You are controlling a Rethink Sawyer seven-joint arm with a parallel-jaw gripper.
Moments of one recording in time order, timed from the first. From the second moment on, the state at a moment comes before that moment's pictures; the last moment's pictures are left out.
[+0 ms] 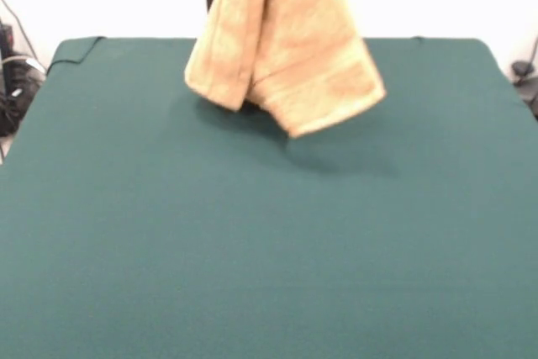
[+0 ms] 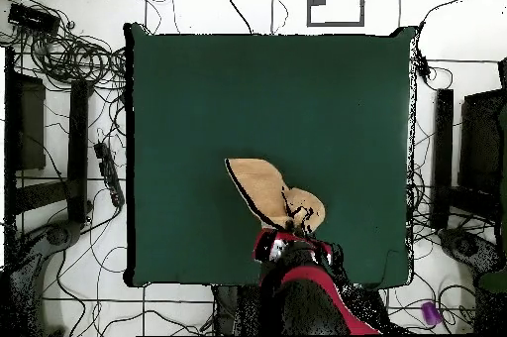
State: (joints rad) arm -0.42 -1.40 0.05 2.34 0.19 0.38 1.47
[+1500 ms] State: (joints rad) arm -0.57 -0.75 0.25 2.31 -0.38 0.05 1.47
